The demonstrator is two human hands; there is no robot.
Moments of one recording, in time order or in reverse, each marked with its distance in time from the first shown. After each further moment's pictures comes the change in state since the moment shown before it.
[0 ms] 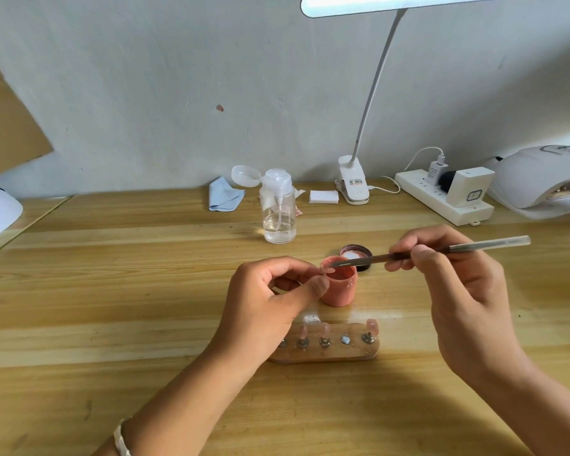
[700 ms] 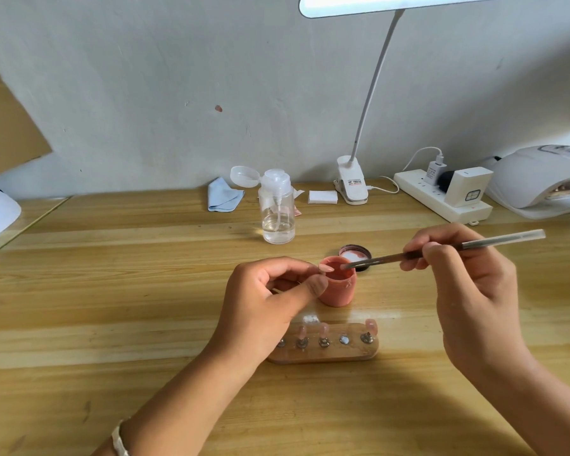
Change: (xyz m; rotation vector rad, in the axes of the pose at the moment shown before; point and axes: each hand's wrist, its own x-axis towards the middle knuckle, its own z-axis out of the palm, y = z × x) left_hand 0.000 0.003 0.002 -0.031 0.010 -0.004; right_hand 0.003 0.000 -0.004 -0.043 0.123 -0.008
